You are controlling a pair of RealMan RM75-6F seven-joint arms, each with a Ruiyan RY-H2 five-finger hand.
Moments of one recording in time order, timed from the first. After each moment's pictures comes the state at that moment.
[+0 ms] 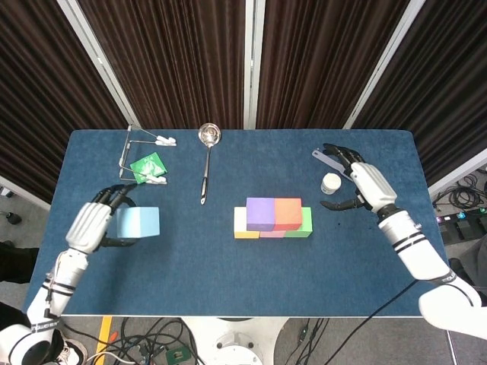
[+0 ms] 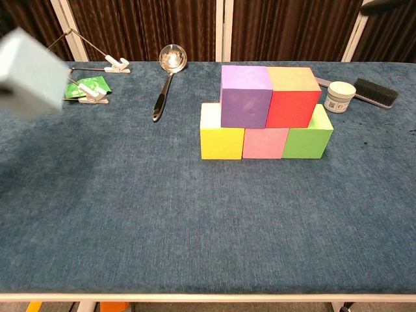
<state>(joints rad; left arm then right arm) -0.43 -1.20 -0.14 -1.70 1.41 1.29 -0.20 0.67 -0.99 0.29 -1.72 -1.23 0.89 0.45</state>
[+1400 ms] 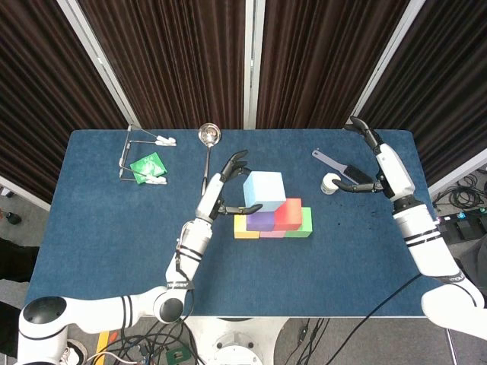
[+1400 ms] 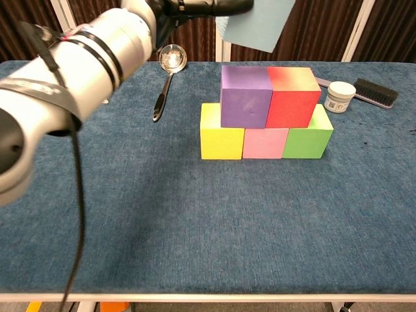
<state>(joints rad) -0.87 -1.92 -0.51 -1.44 1.10 1.14 -0.41 0.61 -1.00 0.38 -1.70 -1.23 0.98 0.64</state>
